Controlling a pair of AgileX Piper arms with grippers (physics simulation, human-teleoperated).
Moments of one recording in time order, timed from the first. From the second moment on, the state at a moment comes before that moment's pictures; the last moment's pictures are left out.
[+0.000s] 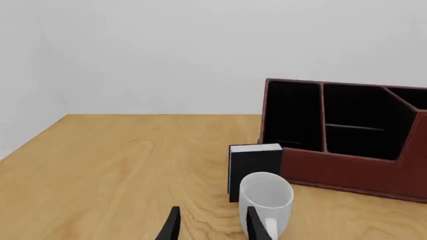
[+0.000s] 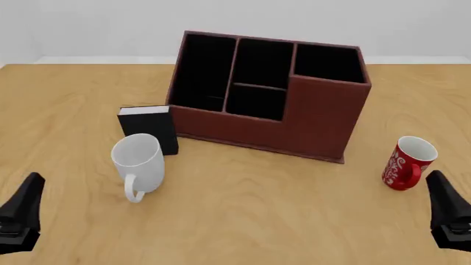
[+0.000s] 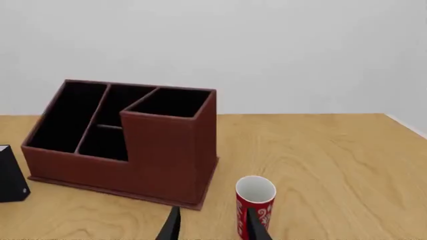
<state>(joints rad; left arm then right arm) 0.00 0.00 0.00 0.00 0.00 0.00 0.03 0.00 -0.02 0.01</state>
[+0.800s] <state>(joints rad) 0.00 0.00 0.00 0.00 0.00 -0.08 0.22 -0.02 -0.10 0.07</state>
